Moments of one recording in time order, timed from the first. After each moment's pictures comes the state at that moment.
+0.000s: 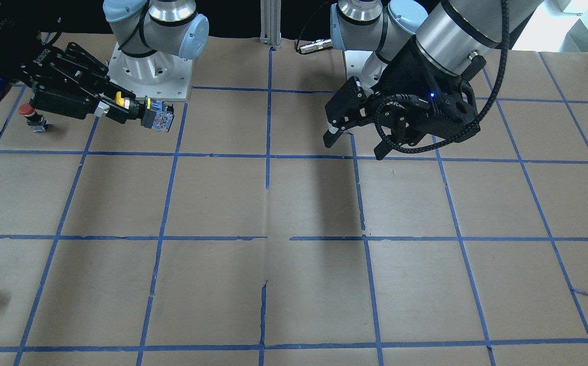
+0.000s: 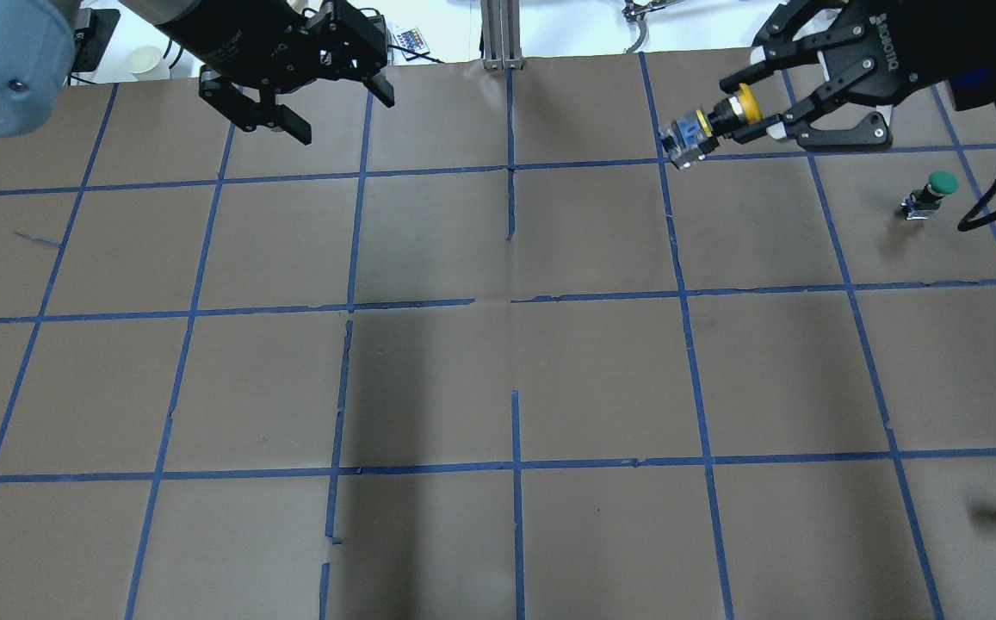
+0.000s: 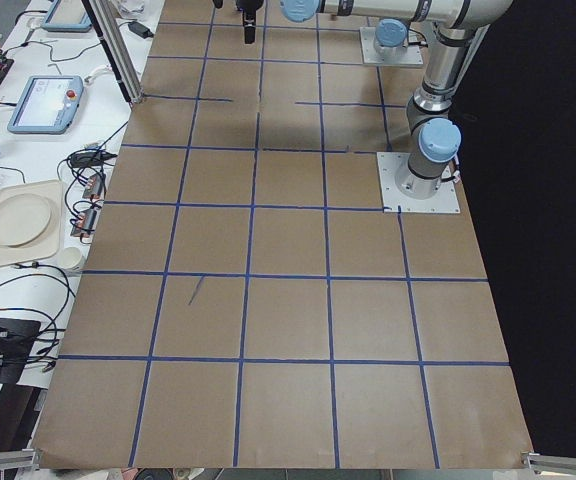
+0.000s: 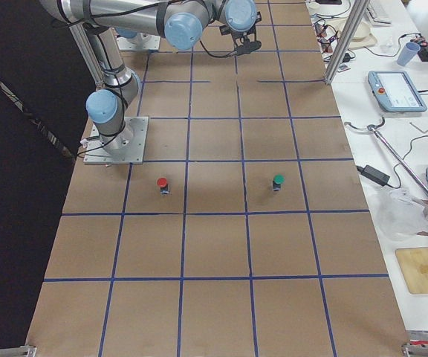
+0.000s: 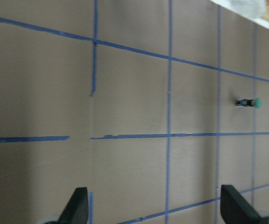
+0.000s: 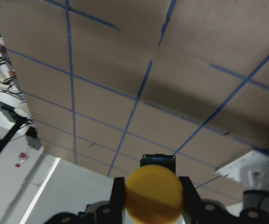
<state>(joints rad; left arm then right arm) -1.60 -1.66 -1.44 -1.48 1.29 -0.11 1.23 -1.59 1.55 -1.24 -0.82 0.67</state>
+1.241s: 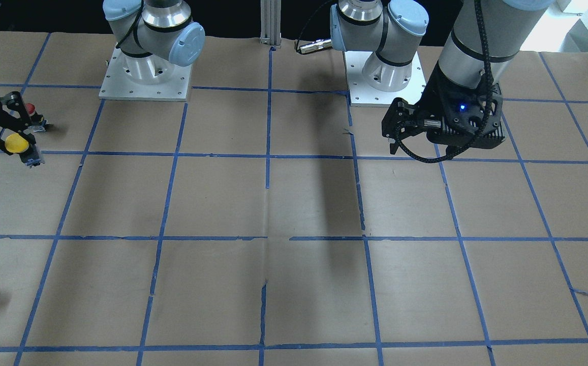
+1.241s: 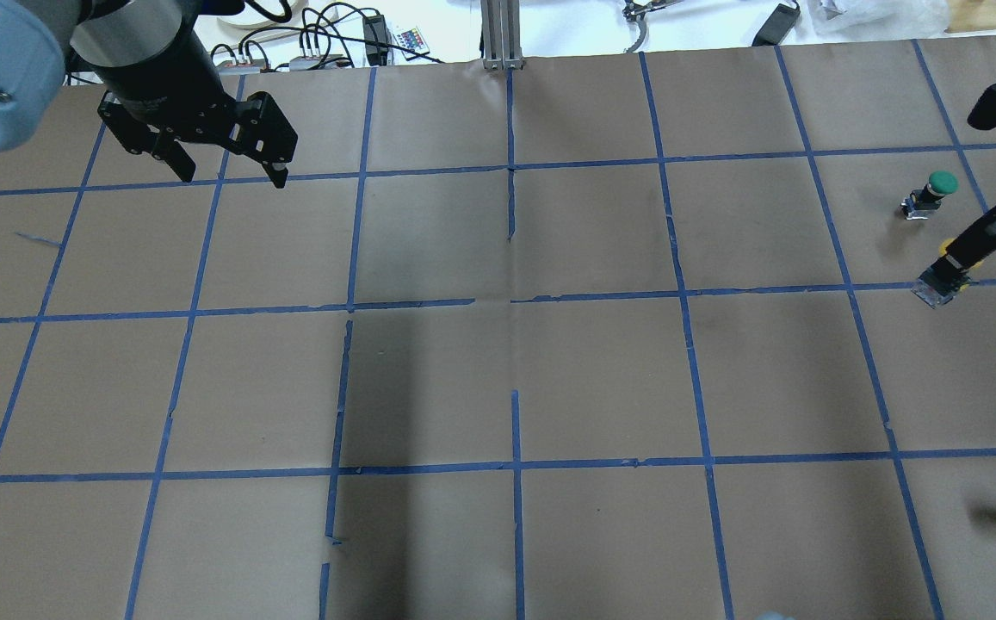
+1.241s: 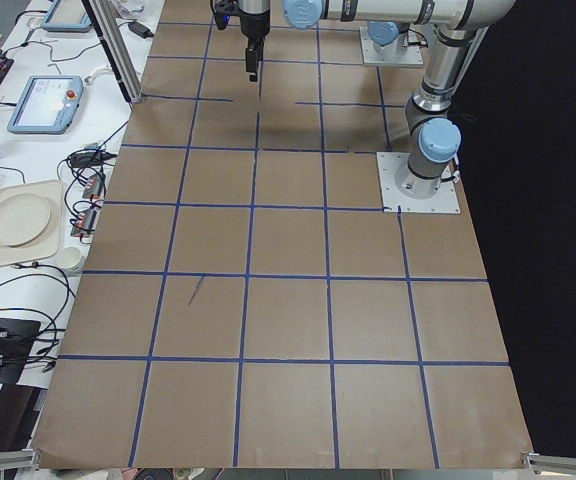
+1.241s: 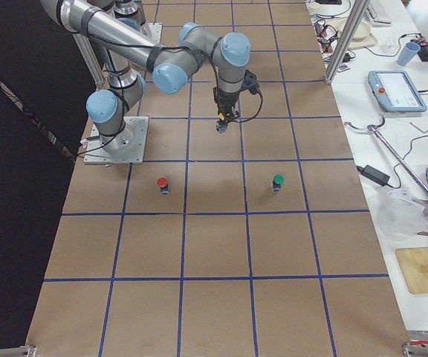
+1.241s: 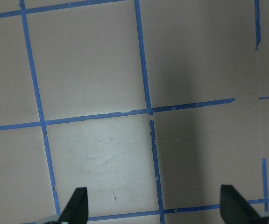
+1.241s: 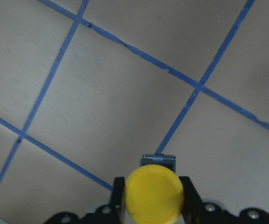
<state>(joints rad) -1.56 -1.65 -1.48 -1.56 1.59 0.13 1.02 -1.59 1.82 -1.73 -1.49 -1.17</state>
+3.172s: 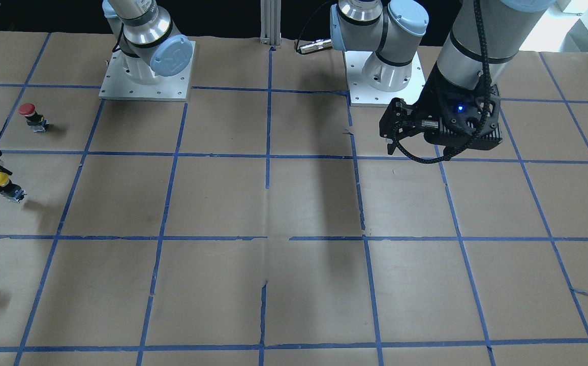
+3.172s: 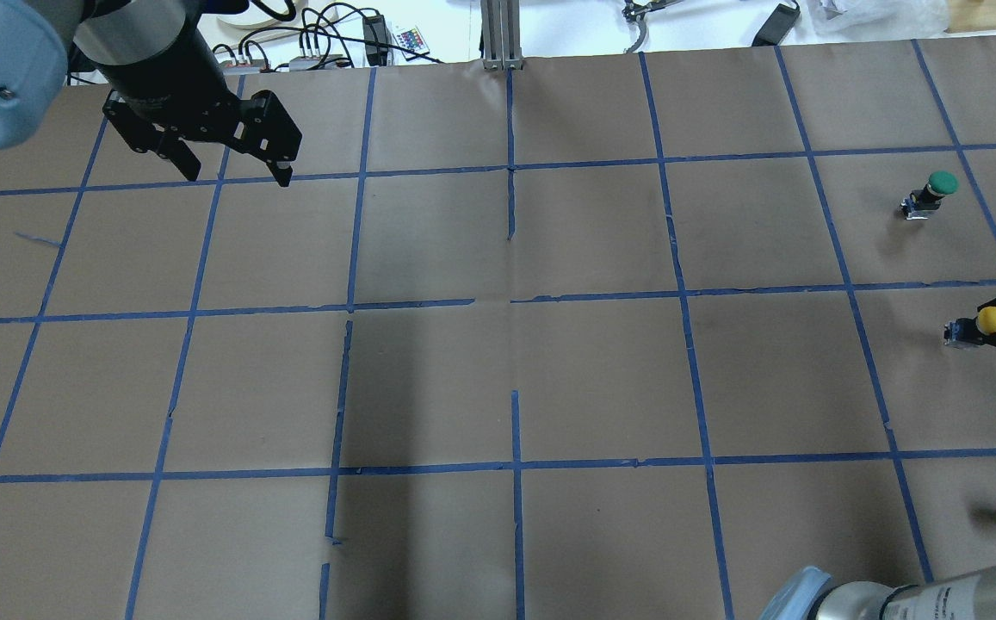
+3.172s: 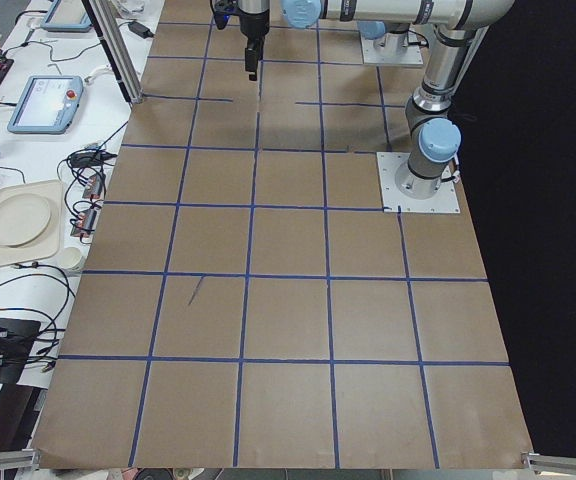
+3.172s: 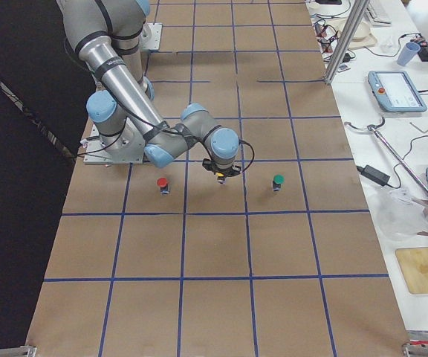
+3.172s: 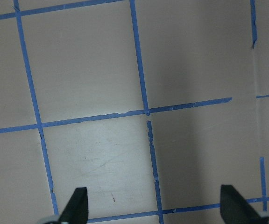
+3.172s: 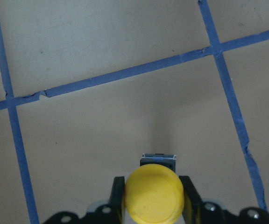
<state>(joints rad) -1.56 -1.66 -1.47 -1.56 1.58 0.13 0.76 -1.33 1.91 -1.97 -1.41 -2.16</state>
